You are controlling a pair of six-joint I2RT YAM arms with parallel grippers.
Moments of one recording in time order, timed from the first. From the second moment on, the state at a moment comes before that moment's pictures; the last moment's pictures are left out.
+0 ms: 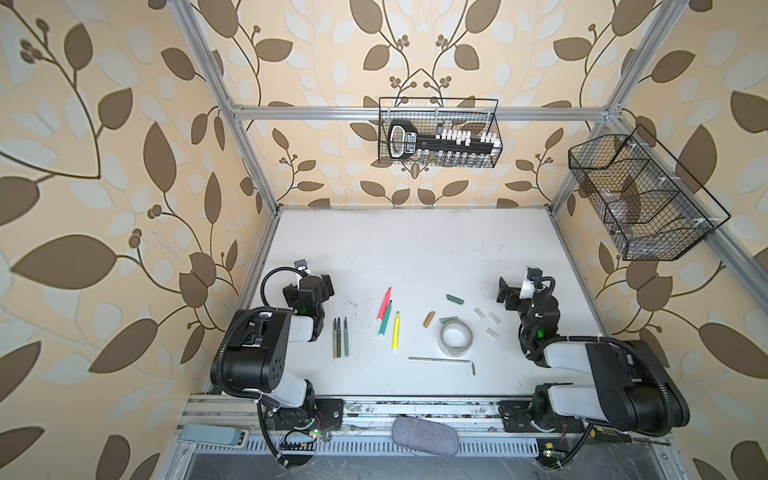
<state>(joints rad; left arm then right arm) -0.02 1.52 0.36 0.68 -0.40 -0.19 0.04 1.34 0.16 0.93 0.17 0.01</state>
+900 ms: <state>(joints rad) -0.02 1.03 0.66 -0.12 -0.10 -0.43 0.09 1.05 0.42 0.31 0.32 0.17</state>
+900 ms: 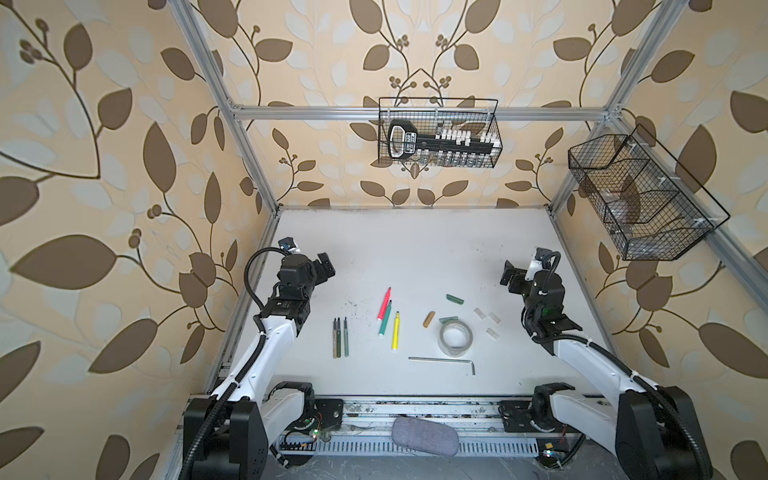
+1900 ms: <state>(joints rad) -0.37 0.60 0.60 -0.75 -0.11 -0.79 0.00 0.83 0.22 0.33 0.24 0.58</state>
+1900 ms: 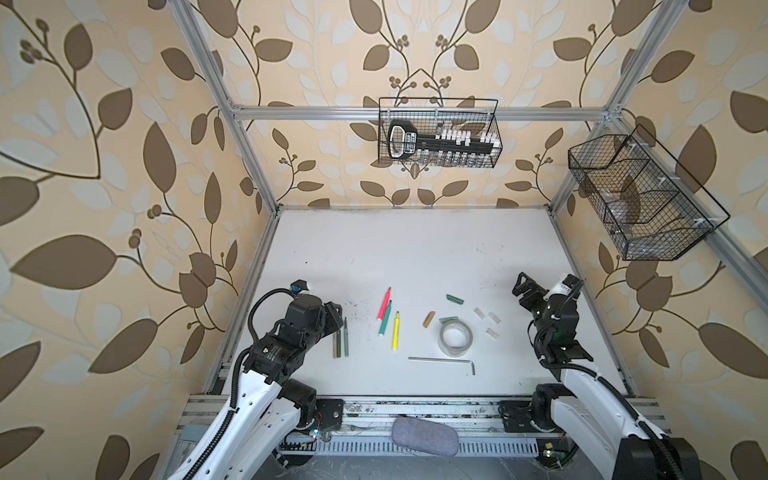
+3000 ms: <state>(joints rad) -0.79 1.24 0.50 -0.62 -0.45 -1.09 0.36 1.07 0.38 0.28 0.61 0.40</state>
